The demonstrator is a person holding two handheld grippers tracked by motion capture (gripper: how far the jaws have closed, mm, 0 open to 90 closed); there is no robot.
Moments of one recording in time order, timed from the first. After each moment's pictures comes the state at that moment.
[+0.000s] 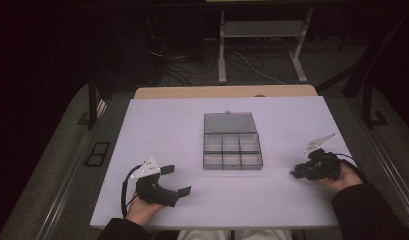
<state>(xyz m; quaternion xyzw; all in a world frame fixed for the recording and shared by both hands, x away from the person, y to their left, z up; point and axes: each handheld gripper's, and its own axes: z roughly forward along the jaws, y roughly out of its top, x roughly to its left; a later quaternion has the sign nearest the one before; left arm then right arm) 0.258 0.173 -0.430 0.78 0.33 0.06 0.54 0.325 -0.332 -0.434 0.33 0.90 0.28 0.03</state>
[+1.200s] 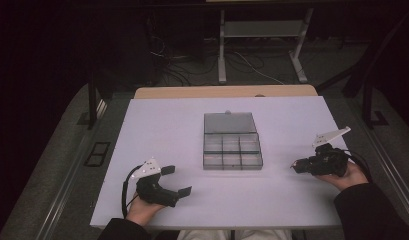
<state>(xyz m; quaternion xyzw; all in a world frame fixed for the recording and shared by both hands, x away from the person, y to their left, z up) 0.258 0.173 -0.431 0.78 0.33 0.06 0.54 0.321 -0.338 -0.405 0.34 0.88 0.34 0.01</state>
